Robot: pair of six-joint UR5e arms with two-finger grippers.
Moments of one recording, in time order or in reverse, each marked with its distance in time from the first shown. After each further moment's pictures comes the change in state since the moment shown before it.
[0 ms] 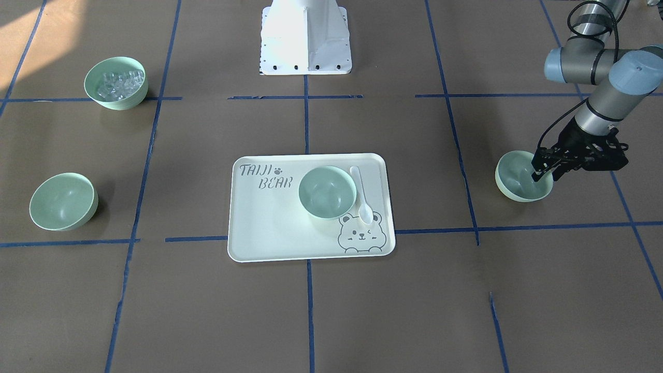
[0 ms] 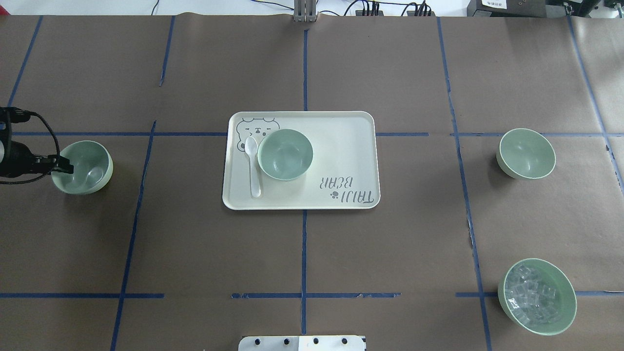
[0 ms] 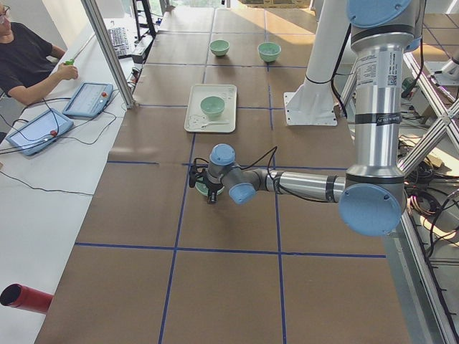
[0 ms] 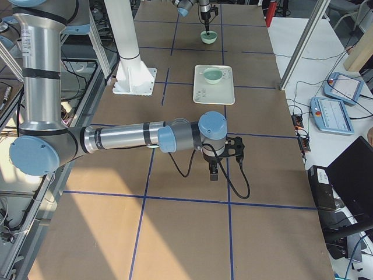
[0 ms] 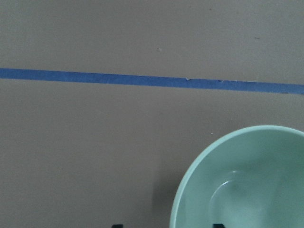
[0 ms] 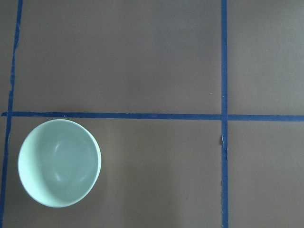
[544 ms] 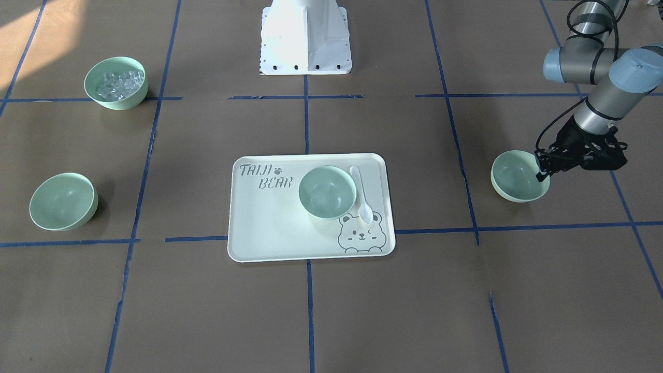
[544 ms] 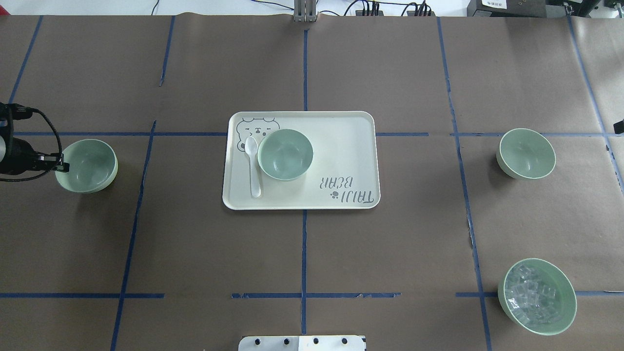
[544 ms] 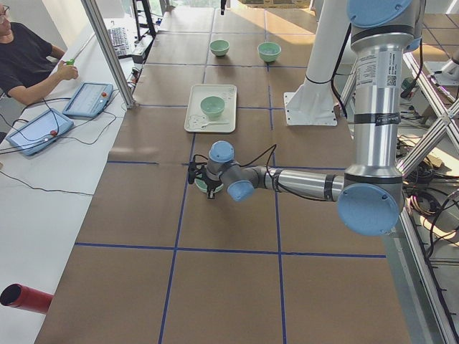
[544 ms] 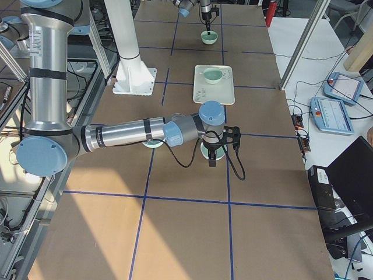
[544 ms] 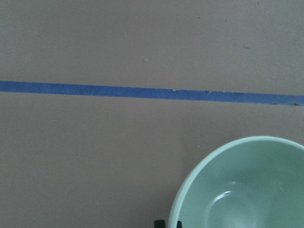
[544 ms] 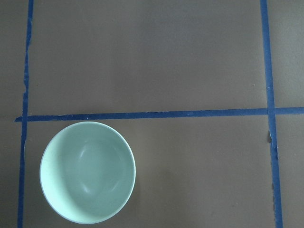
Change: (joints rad) left arm -0.008 0.004 -0.039 0.006 -0.033 0.002; right arm -0.164 -0.022 0.008 0.194 -0.069 0.277
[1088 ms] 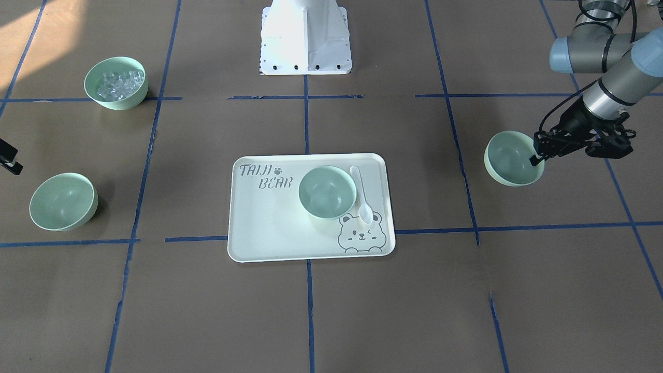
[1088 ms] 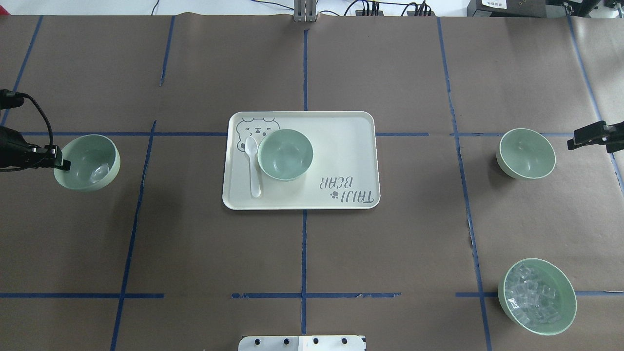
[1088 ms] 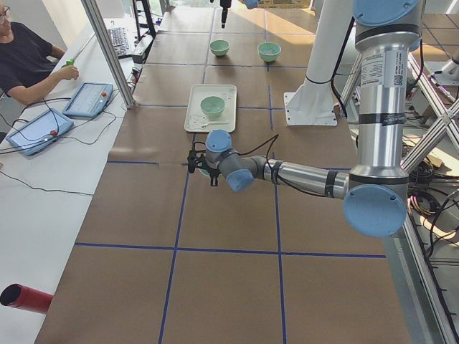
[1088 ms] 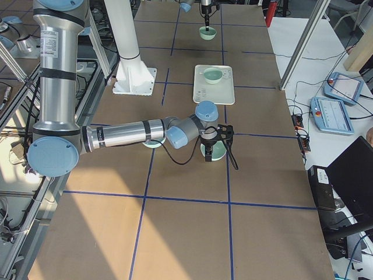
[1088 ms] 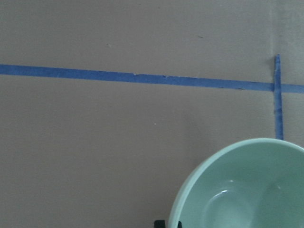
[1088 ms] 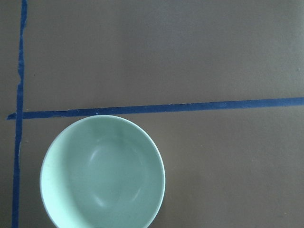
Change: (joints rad) left arm -0.066 -0.017 -0.127 0.130 -0.169 -0.018; right arm -0.175 -0.001 -0.062 0.208 -0.110 0.228
